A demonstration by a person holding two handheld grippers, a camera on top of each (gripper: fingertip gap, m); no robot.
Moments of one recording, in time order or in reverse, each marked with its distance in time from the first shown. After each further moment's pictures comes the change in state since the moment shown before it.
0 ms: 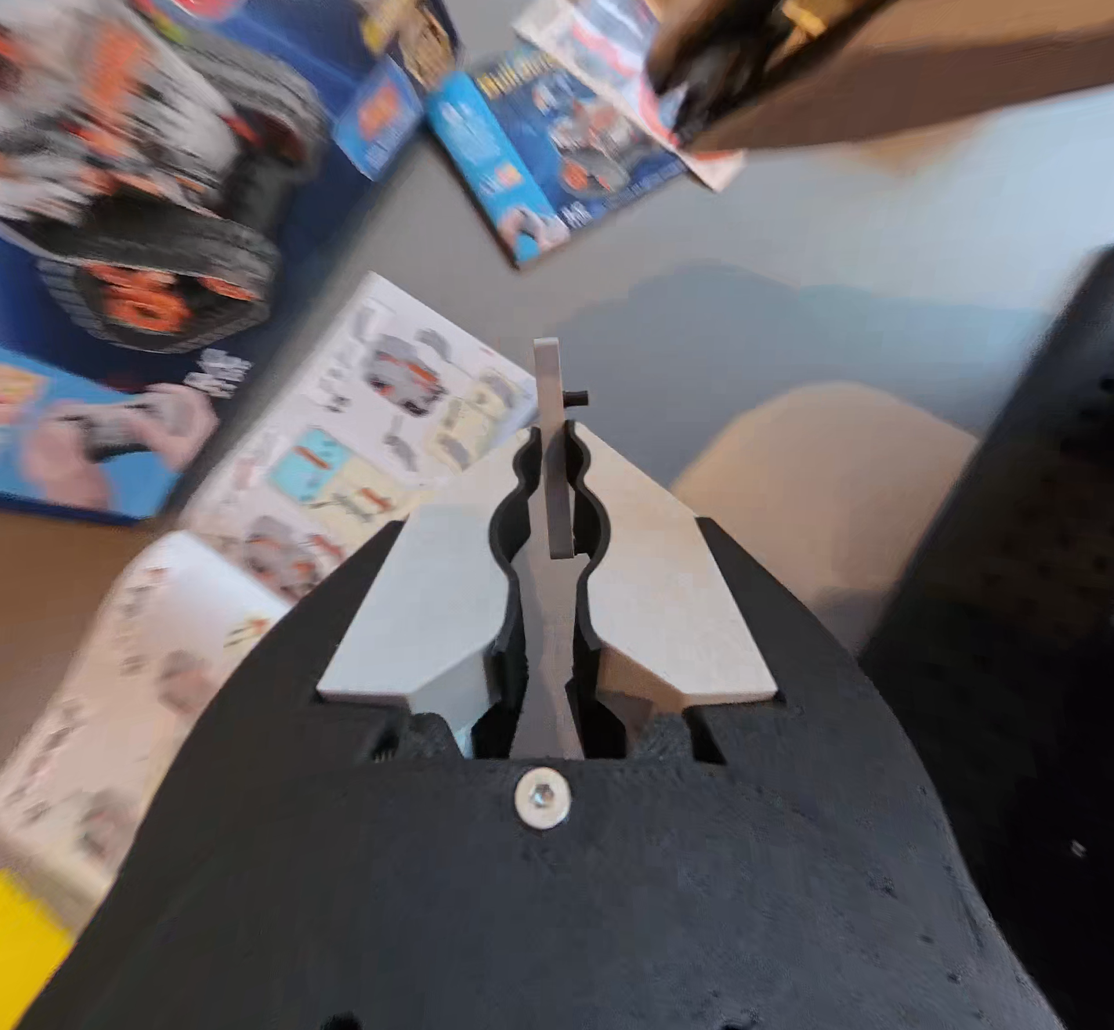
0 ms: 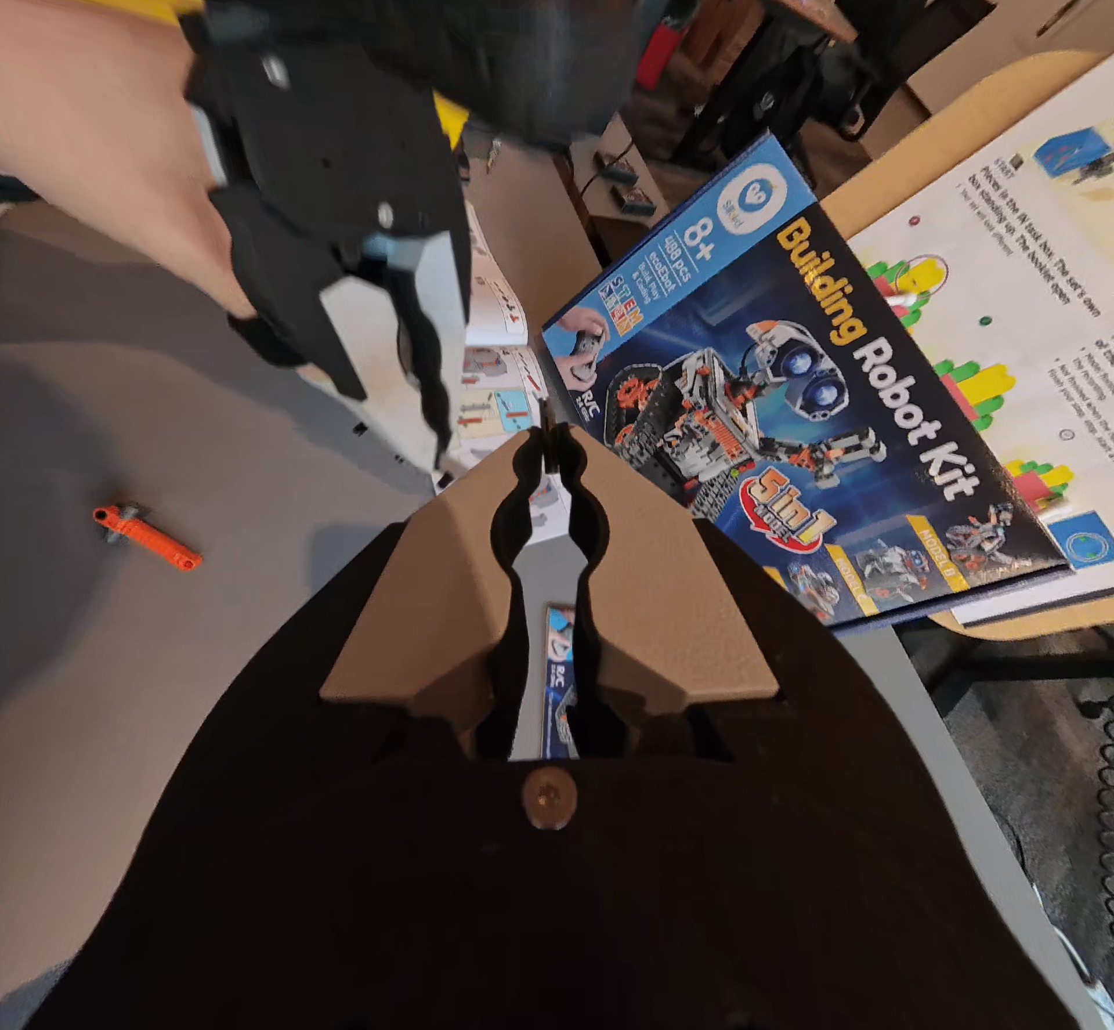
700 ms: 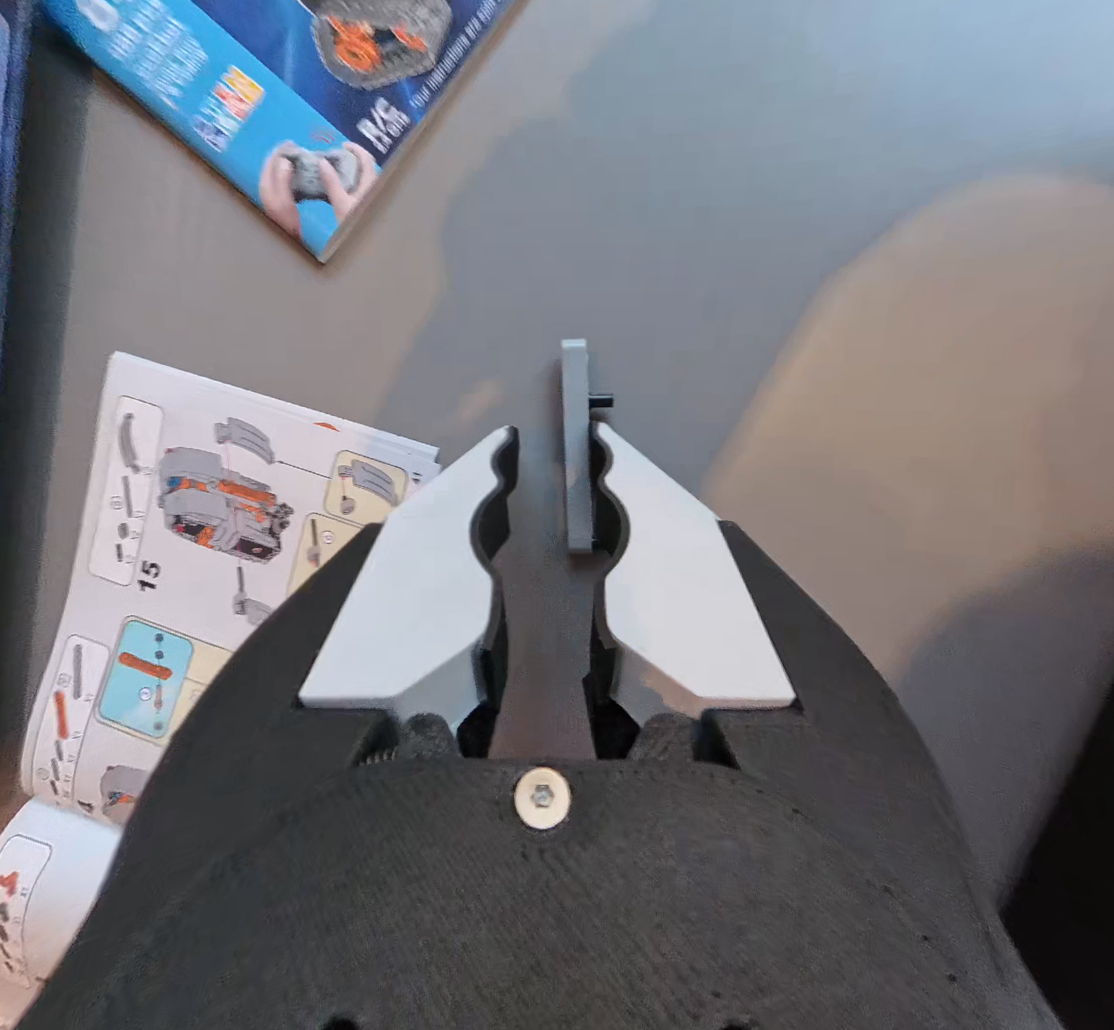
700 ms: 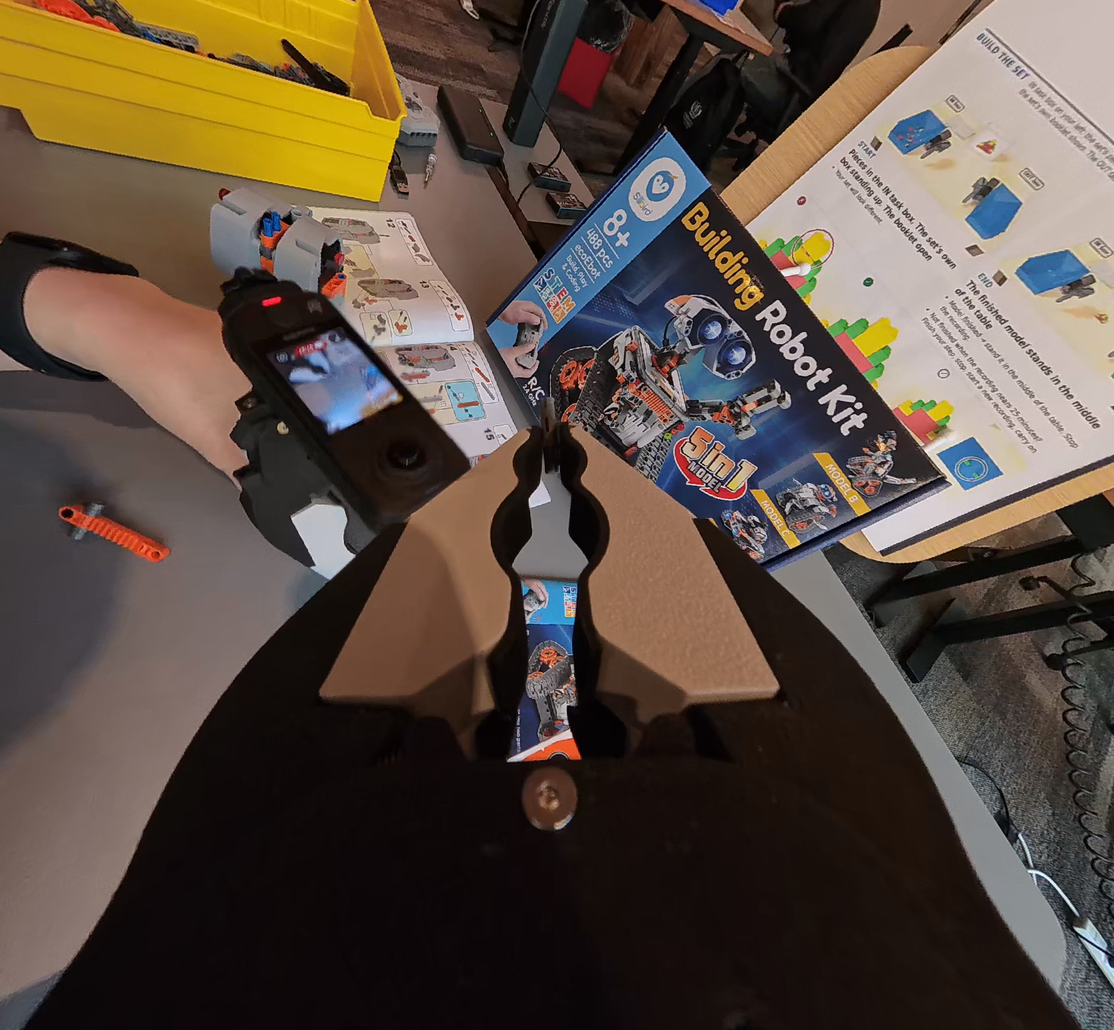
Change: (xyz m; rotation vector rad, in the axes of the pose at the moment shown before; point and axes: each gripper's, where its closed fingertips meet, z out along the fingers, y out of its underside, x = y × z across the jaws) left arm 0.029 0.029 0.106 -0.125 0.060 0.304; right arm 0.029 0.008 -0.038 0.032 0.088 0.046
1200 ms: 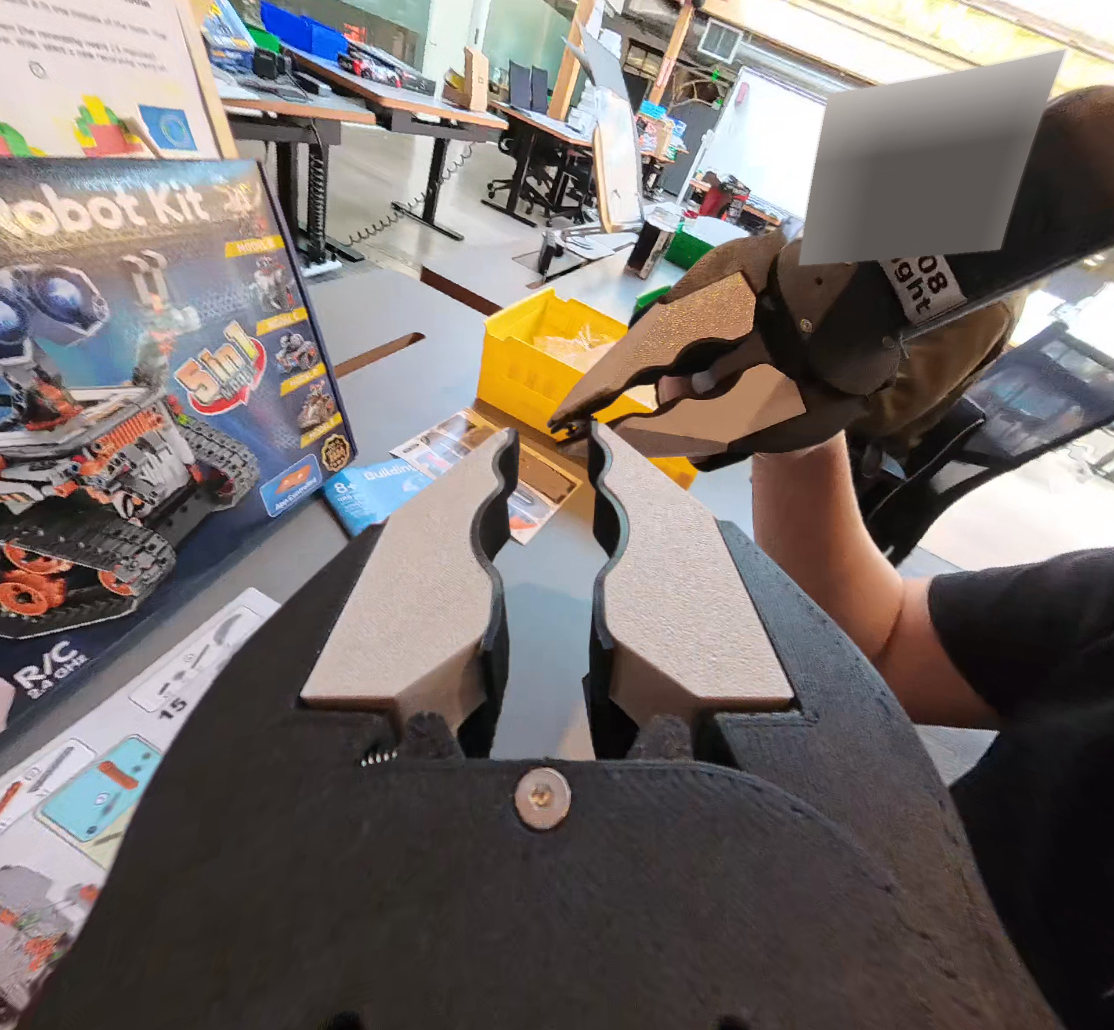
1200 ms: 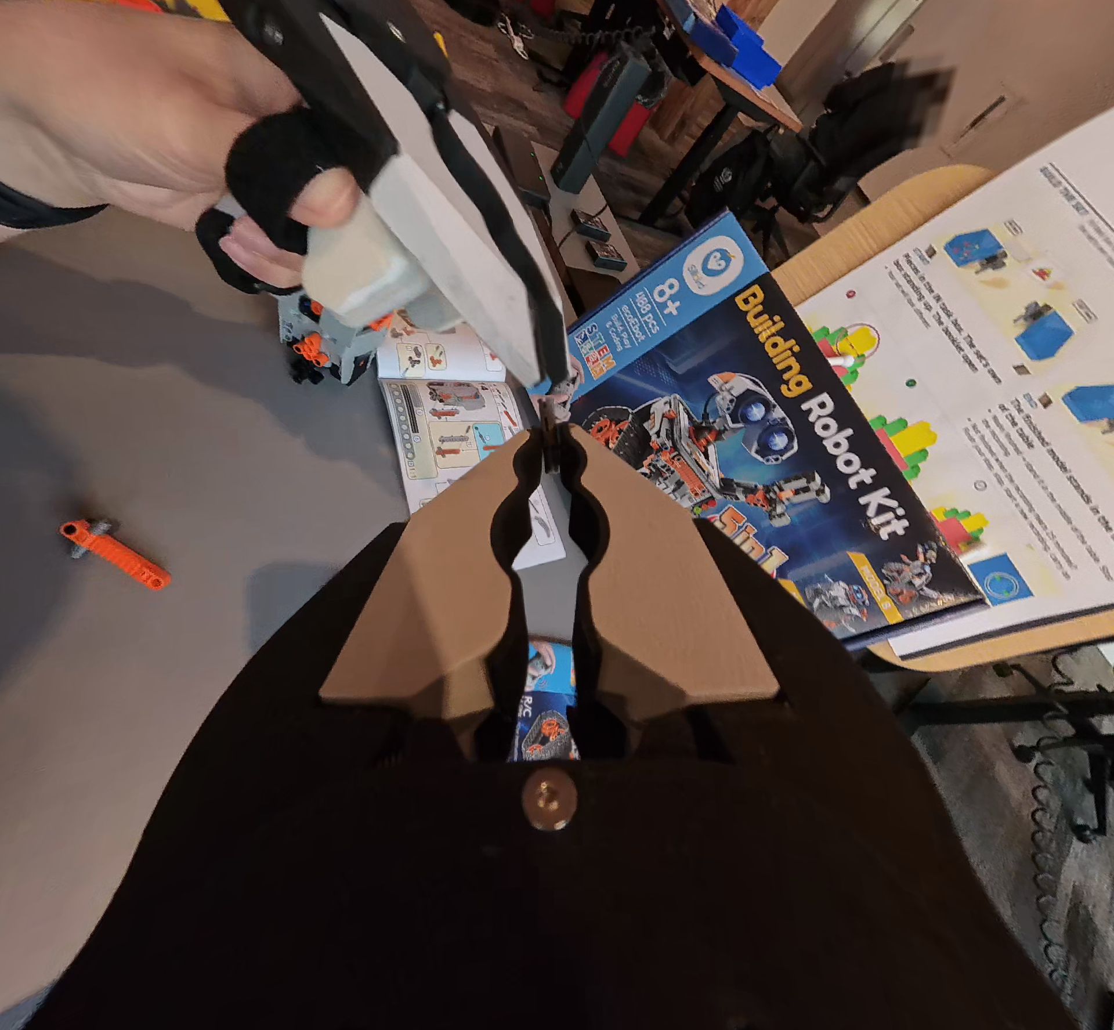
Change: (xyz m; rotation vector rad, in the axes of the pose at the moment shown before) left arm -0.033 -0.088 -0.216 0.947 0.168 -0.414; right arm -0.030 -0.023 0.025 0.052 -0.047 -0.117
